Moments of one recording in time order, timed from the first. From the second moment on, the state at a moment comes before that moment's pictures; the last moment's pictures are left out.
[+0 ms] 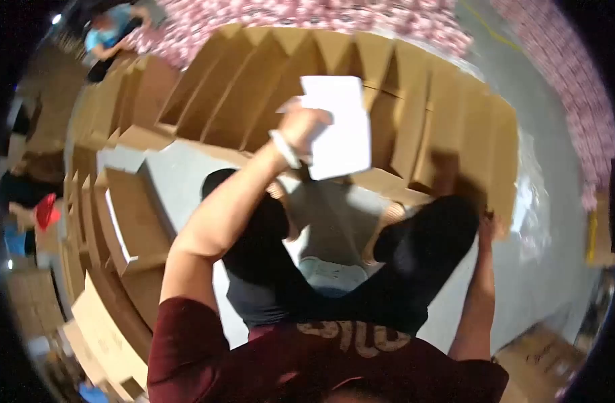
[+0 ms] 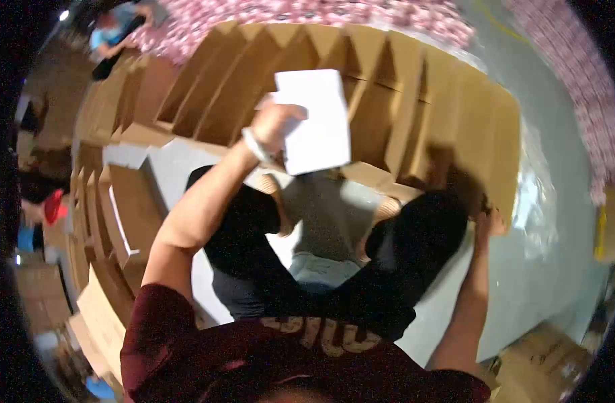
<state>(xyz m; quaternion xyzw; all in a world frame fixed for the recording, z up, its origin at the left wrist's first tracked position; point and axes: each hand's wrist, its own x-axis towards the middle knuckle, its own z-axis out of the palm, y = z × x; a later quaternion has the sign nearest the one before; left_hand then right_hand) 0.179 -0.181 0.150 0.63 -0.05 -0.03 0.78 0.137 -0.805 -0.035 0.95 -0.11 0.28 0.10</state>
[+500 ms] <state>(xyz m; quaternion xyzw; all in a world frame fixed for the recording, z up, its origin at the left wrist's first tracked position) 0.182 -0.226 0.173 0.43 0.01 -0.01 0.90 0.206 -0.395 0.210 0.80 0.35 0.12 -0.48</state>
